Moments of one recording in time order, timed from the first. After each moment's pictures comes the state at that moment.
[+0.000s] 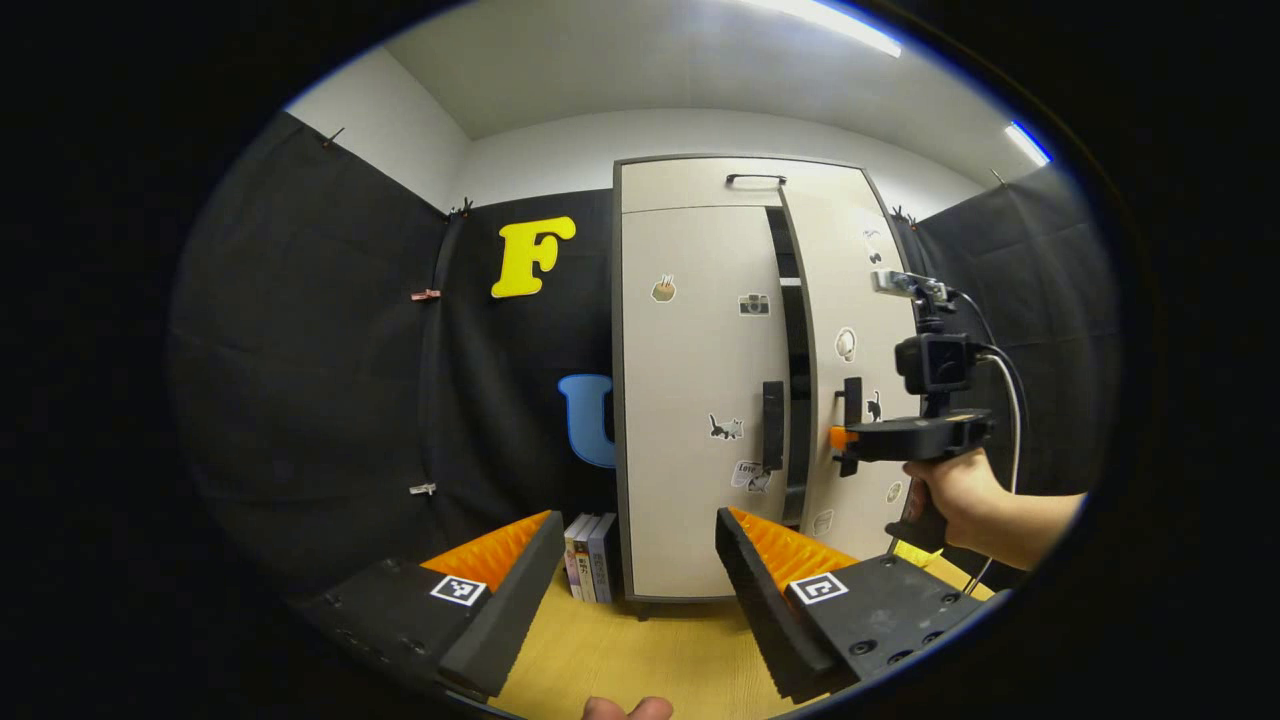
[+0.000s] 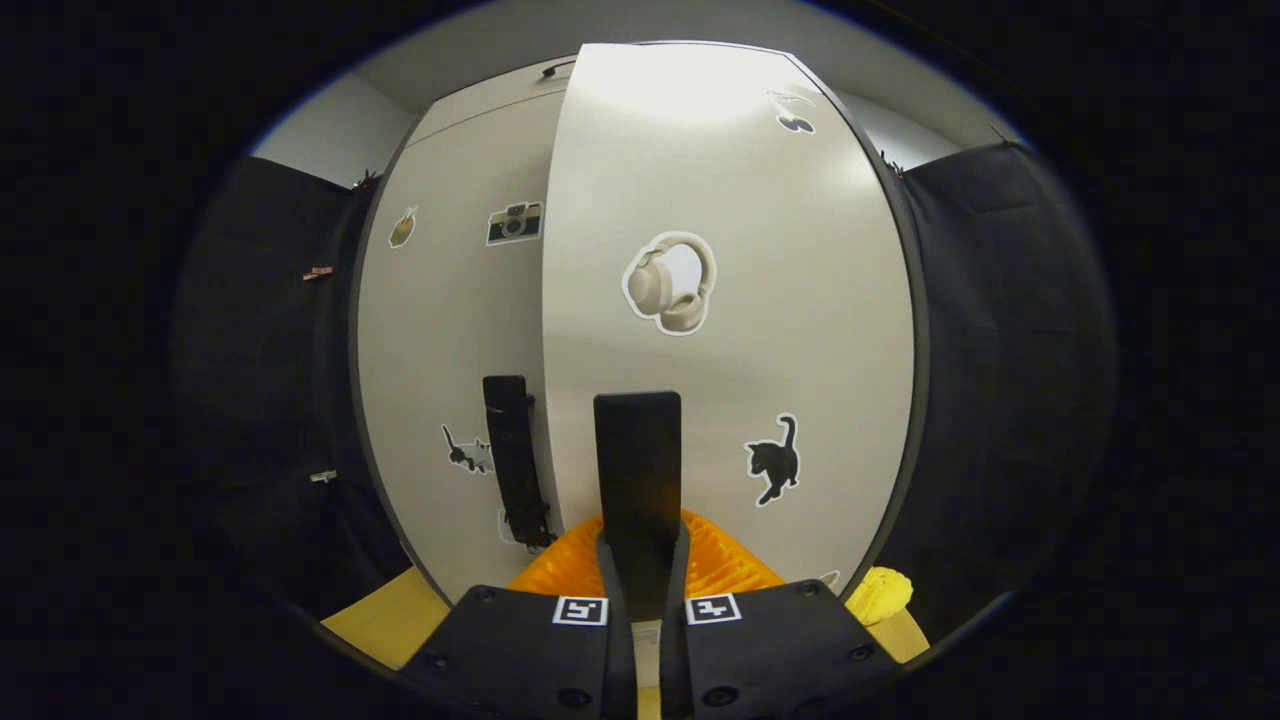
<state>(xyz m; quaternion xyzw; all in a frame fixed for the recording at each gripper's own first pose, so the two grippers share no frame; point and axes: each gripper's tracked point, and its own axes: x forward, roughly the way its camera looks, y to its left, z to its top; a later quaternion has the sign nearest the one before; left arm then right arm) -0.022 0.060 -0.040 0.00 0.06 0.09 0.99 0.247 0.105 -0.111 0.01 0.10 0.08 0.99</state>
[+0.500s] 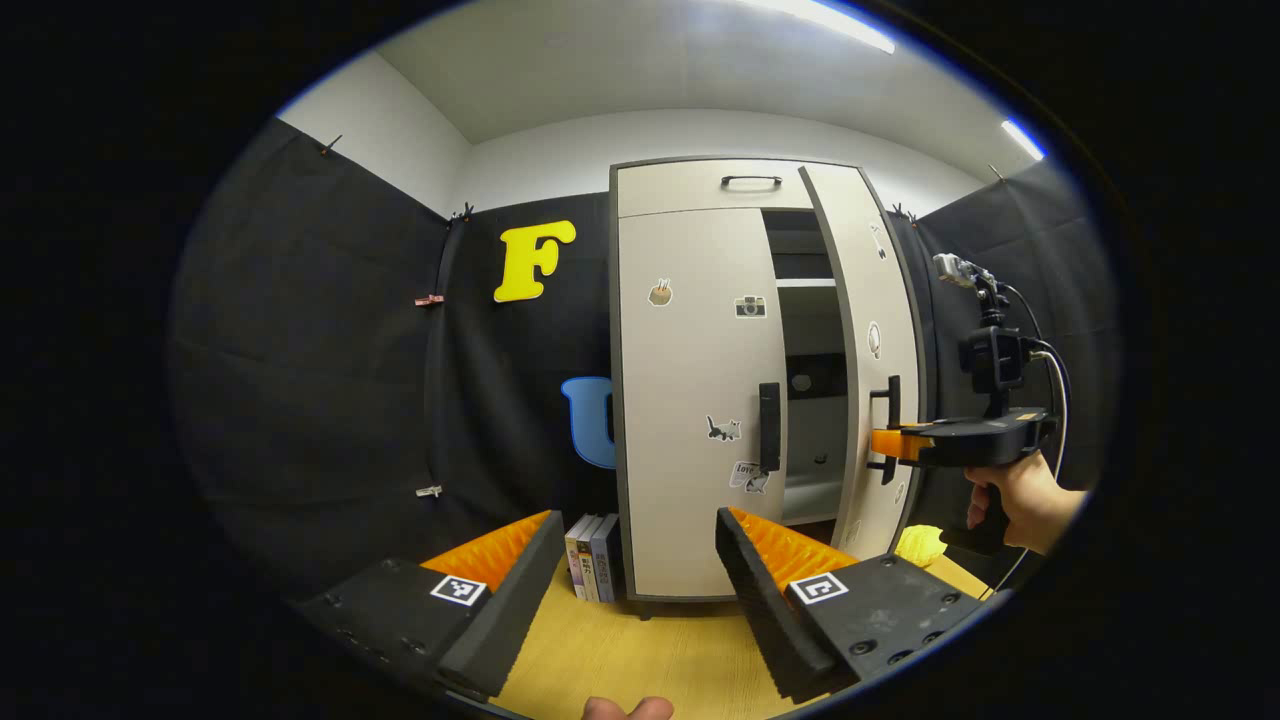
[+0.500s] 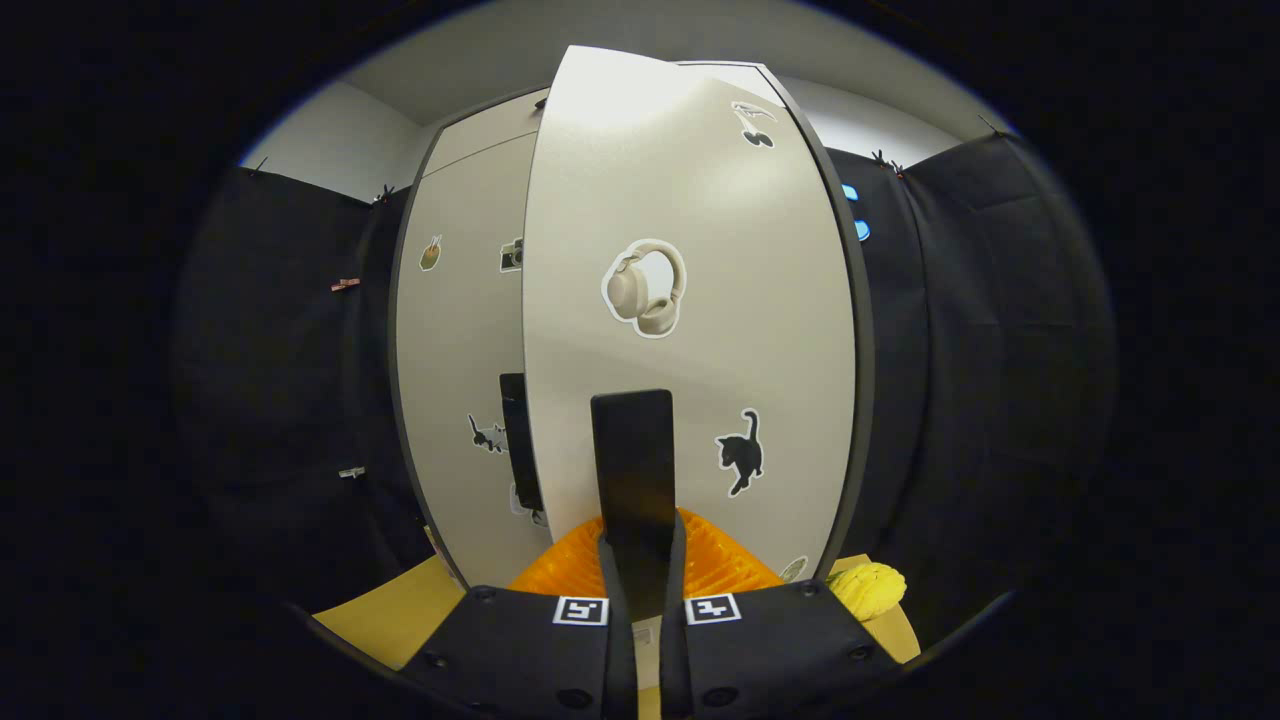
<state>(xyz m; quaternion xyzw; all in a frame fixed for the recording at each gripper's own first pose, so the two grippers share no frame) -0.030 0.047 -0.037 0.01 0.05 0.09 0.99 0.222 0.084 -0.102 0.01 0.09 0.11 0.99</state>
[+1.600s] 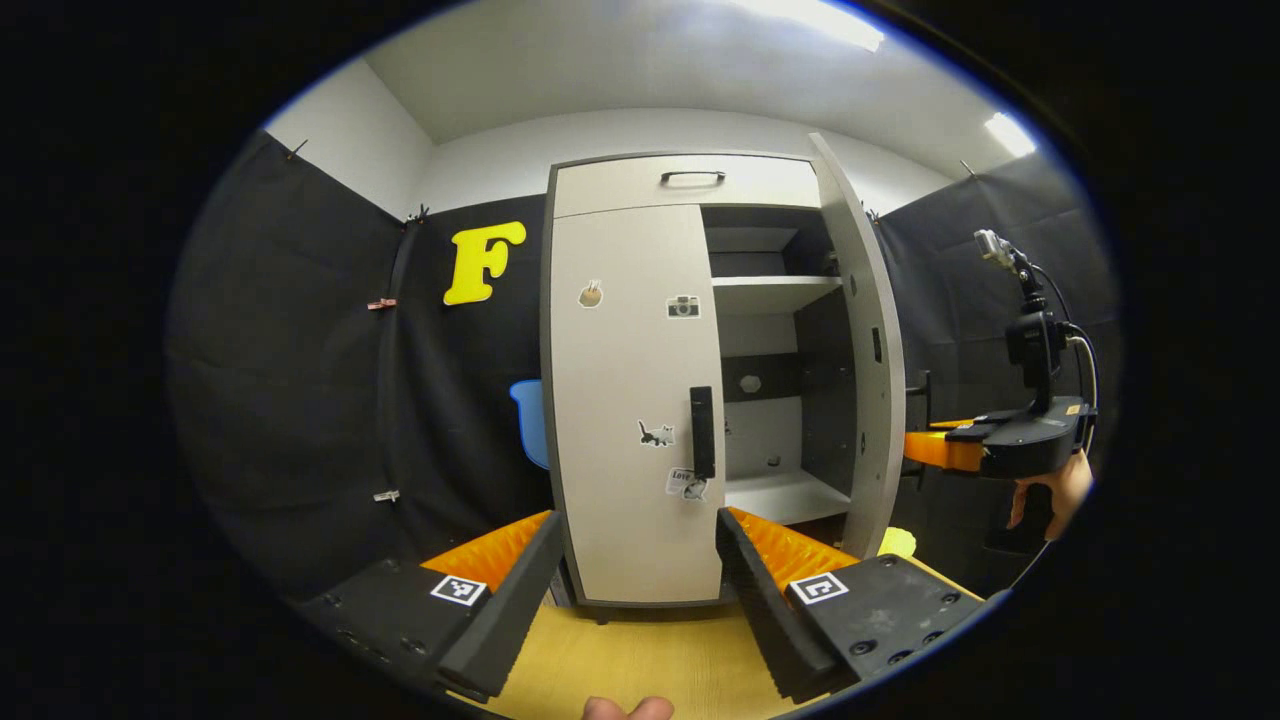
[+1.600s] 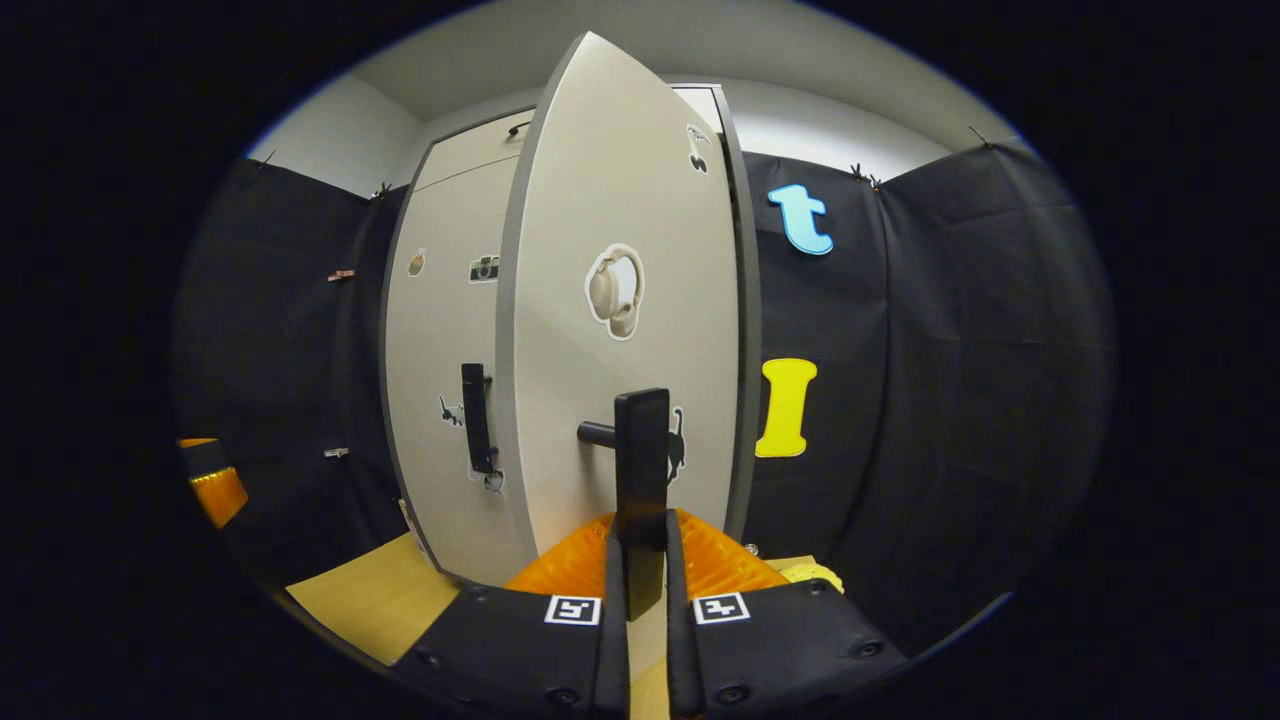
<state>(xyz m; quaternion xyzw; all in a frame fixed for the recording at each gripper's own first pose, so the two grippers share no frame) -0.002 -0.024 -0.035 0.02 0.05 0.04 1.00 0.187 0.015 -0.093 -0.01 0.09 0.09 0.99</state>
